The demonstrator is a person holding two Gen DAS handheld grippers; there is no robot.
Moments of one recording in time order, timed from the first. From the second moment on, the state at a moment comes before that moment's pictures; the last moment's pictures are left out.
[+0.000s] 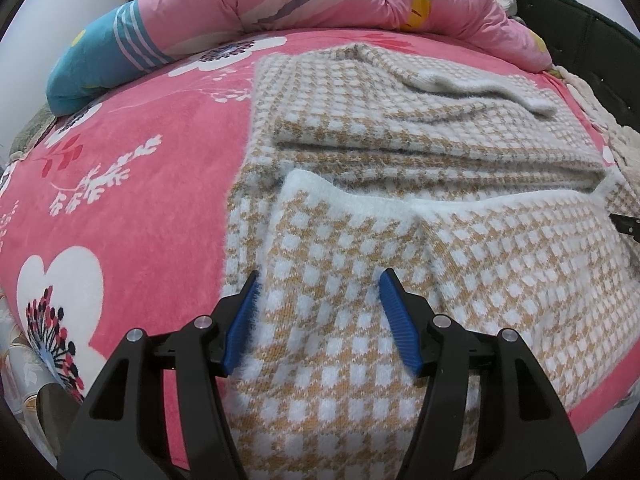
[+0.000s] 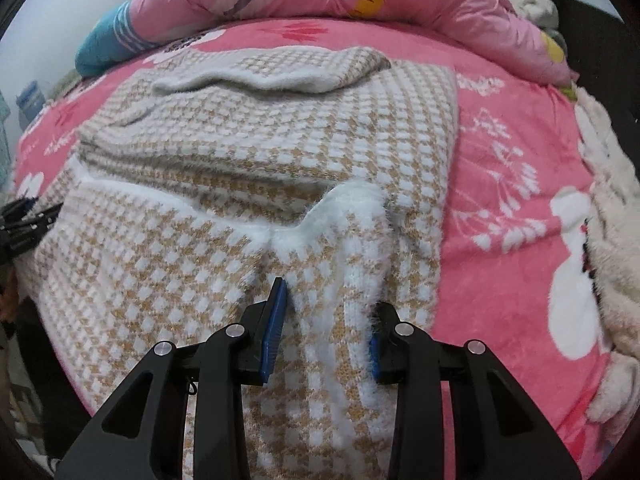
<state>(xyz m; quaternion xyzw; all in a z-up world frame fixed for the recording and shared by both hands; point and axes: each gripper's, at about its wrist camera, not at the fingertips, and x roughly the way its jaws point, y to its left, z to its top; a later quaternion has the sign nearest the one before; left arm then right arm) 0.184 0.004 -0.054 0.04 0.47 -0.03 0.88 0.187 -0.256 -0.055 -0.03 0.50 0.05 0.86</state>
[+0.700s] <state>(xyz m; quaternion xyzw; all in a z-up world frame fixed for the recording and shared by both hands) 0.156 -0.011 -0.018 0.11 0.40 0.00 0.91 0.137 -0.258 0.000 -0.06 0.40 0.02 0.91</state>
